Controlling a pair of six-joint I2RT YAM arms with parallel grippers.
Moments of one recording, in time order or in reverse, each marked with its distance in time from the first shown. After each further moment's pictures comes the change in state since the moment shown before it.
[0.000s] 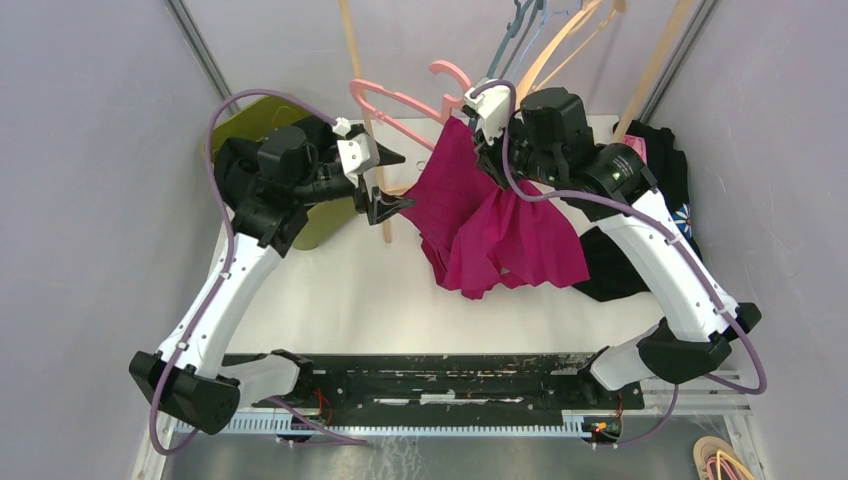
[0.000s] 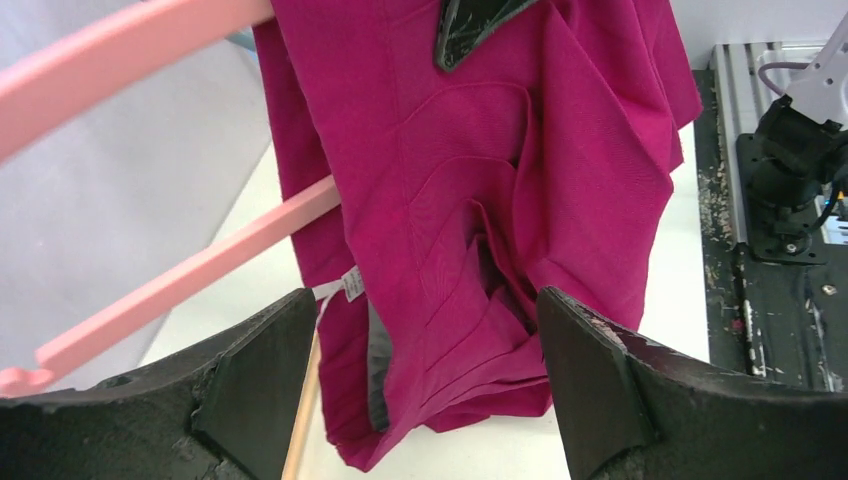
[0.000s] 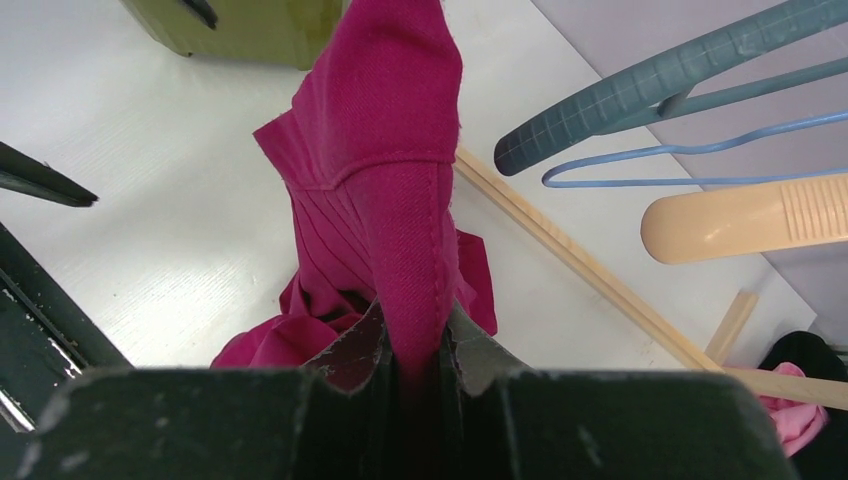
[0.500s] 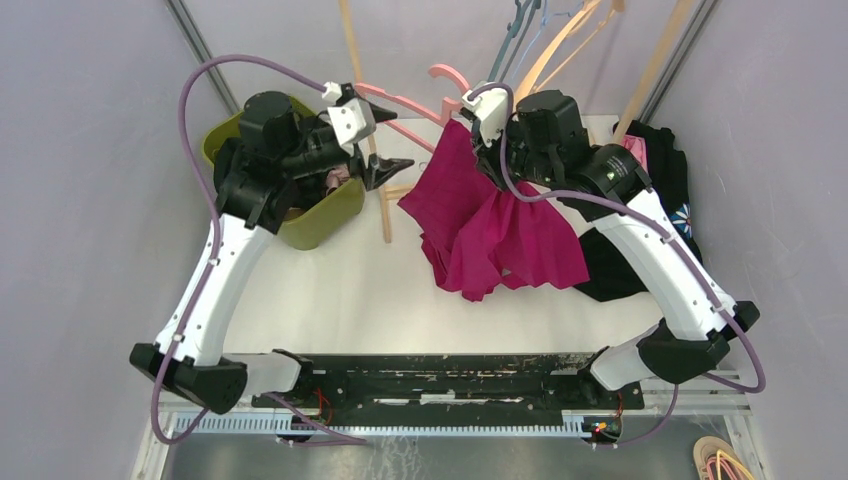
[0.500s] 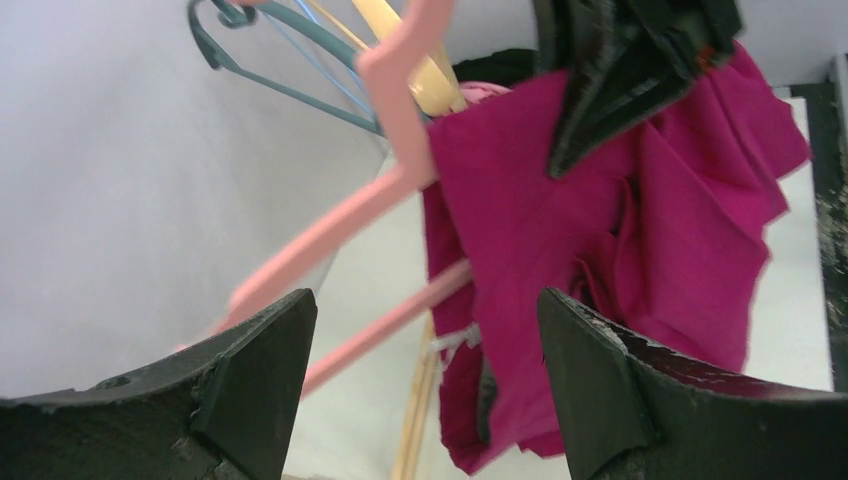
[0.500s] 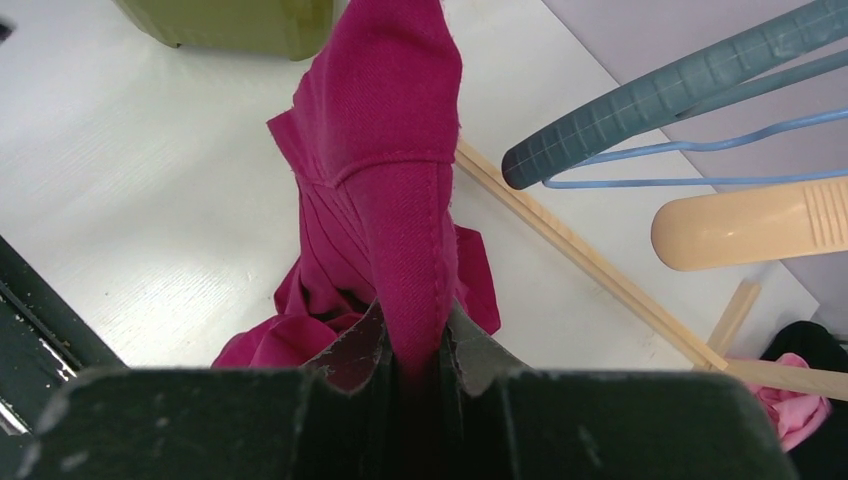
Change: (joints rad) left arm 0.003 0.134 0.309 -0.080 -0.091 0.072; right arm 0.000 -0.005 -0.032 0.008 0.007 0.007
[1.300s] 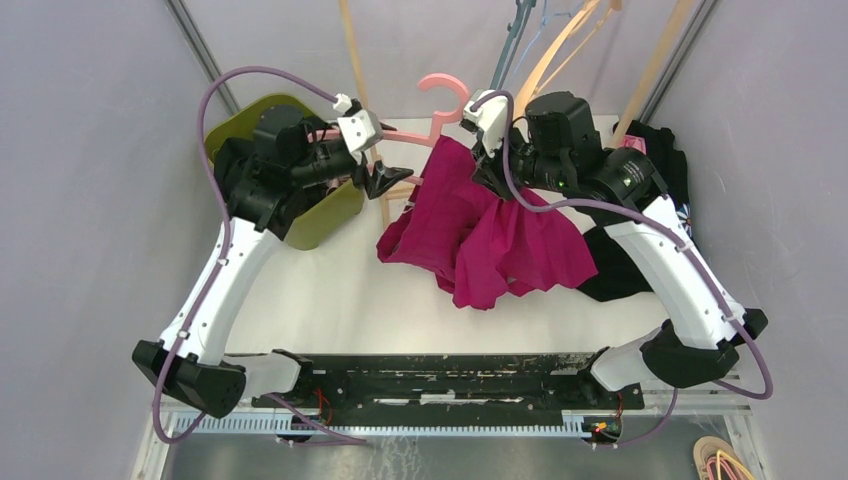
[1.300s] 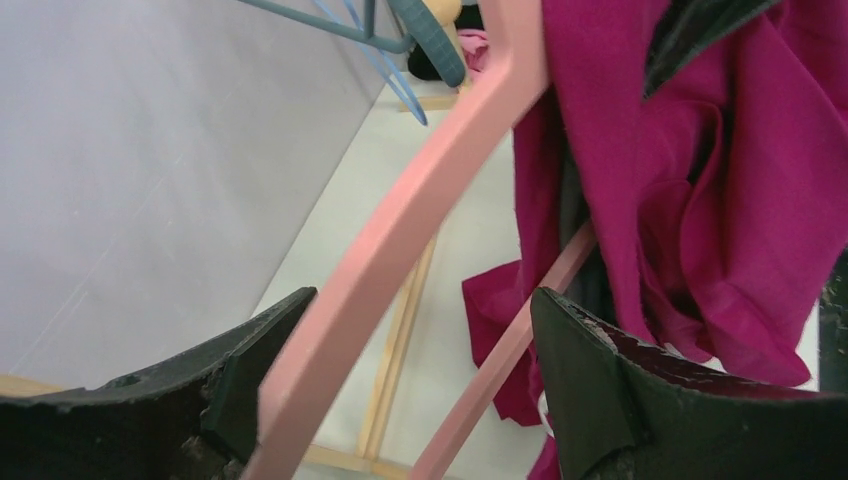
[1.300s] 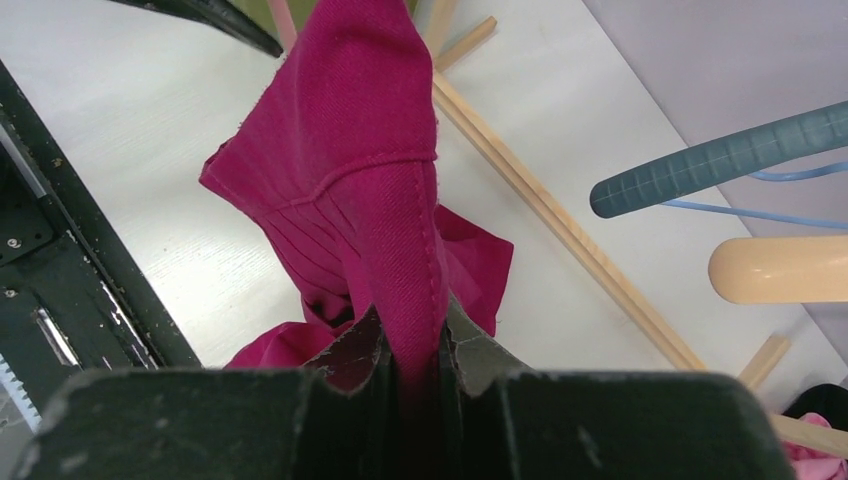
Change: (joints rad) left arm -0.003 -0.072 -0.190 0.041 -0.044 -0.021; right arm 0.014 -0.017 0.059 -0.077 -0.122 -0.049
